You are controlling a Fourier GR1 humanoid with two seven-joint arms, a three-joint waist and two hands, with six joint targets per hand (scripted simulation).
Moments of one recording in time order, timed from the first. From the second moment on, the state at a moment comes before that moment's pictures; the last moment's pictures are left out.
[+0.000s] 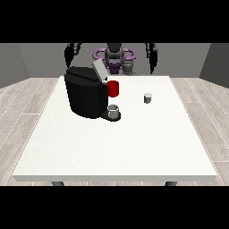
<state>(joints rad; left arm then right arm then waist) 0.03 0.11 -0.05 -1.56 0.02 -0.02 -0.01 0.01 -0.14 -0.02 -1.61 -0.05 -0.01 -0.01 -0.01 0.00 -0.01</state>
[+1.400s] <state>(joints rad) -0.37 0.49 0.04 -1.18 -0.29 -0.23 -0.10 -0.15 -0.03 0.08 -1.55 0.18 -0.18 0.00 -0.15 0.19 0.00</state>
